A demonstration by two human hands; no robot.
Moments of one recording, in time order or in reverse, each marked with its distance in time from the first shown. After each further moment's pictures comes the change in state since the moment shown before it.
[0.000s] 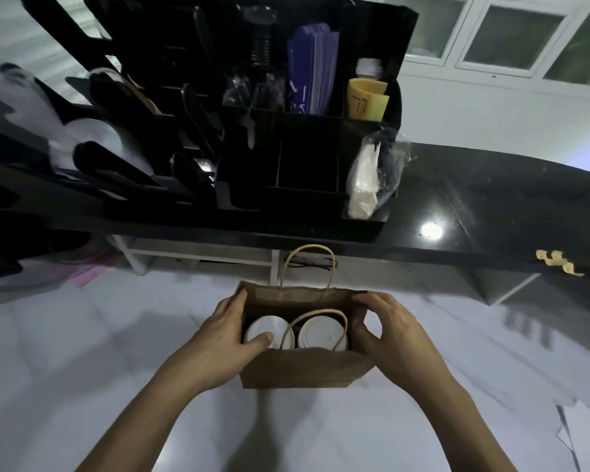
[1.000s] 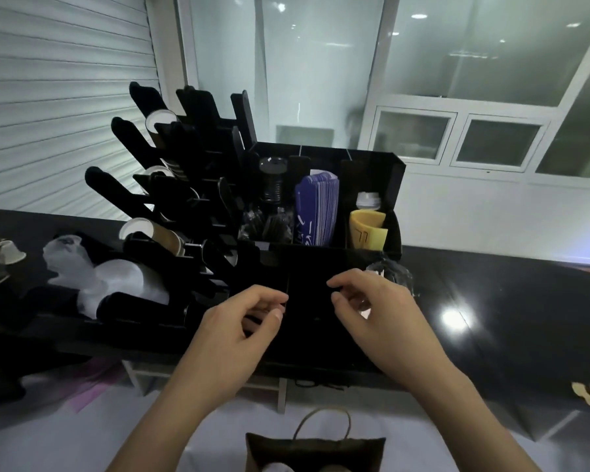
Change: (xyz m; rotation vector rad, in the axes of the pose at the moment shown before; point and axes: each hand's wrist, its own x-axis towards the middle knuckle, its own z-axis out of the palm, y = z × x) left_hand 0.035 0.117 -0.127 -0.277 0.460 0.438; right_hand 0.130 -0.117 -0.126 0.167 0.255 -0.362
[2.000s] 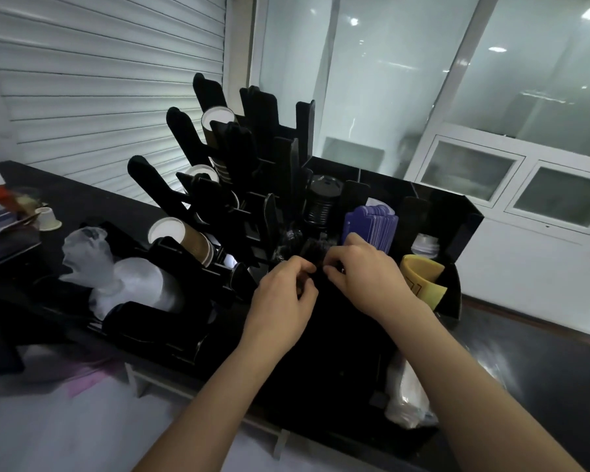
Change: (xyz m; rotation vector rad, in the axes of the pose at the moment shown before) left_hand 0.128 -0.044 0.029 0.134 0.324 -0.042; right_hand 0.180 -0.002 0.051 -0.512 -0.278 -0.221
